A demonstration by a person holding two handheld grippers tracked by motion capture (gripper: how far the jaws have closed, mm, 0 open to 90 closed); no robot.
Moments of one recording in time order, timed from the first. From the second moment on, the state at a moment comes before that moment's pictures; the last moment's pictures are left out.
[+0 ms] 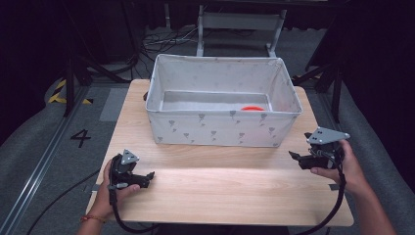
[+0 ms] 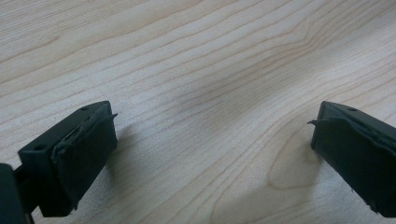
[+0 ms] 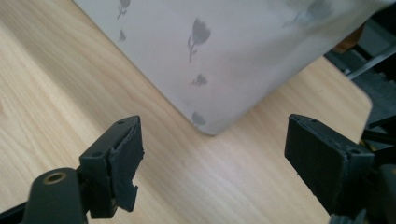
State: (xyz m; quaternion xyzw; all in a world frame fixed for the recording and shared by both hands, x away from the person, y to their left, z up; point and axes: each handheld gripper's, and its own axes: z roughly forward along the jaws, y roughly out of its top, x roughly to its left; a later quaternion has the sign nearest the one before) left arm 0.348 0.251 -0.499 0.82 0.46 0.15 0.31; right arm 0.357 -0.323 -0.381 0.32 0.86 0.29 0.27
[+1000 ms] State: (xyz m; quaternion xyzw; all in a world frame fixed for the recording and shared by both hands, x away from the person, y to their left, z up) left arm 0.347 0.251 -0.499 0.82 0.46 0.16 0.31; right arm 0.324 -0.390 -0.491 0.44 0.81 0.35 0.18
